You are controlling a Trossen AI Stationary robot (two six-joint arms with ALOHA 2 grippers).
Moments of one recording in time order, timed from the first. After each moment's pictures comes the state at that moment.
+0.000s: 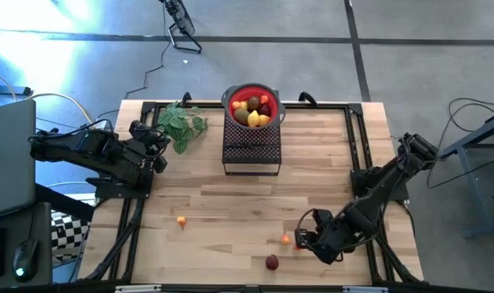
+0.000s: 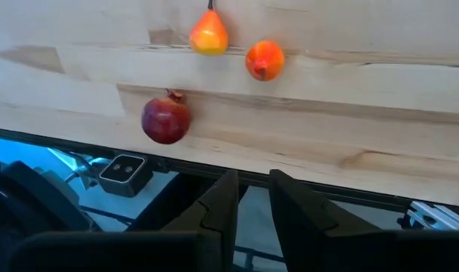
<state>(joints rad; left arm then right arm) -0.18 0.57 0.87 -1.08 -0.73 -0.53 0.76 1.55 1.22 -0.80 0.03 2.35</state>
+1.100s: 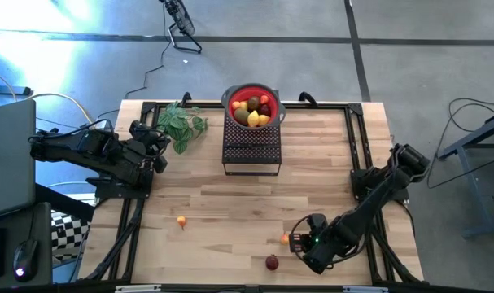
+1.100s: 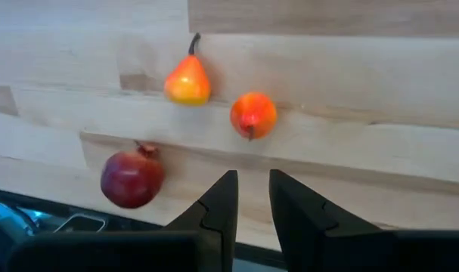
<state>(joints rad) -0.18 0.57 0.87 -1.08 -0.72 -0.53 0.78 1.70 1.22 -0.80 0.13 2.33</state>
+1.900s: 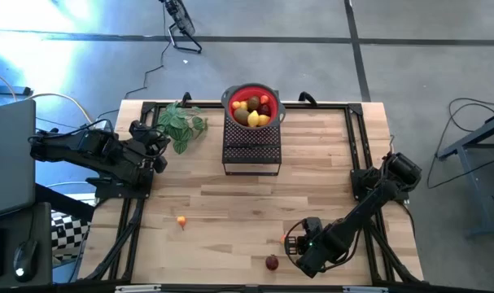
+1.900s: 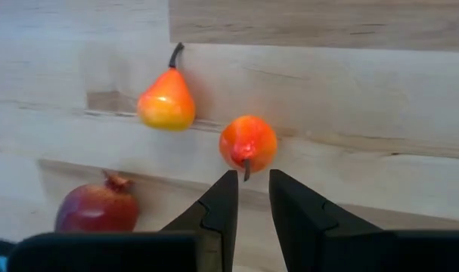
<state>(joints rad) -0.18 0.57 0.87 -1.08 -0.73 -0.53 0.78 1.82 1.22 -0.76 0.16 2.33</state>
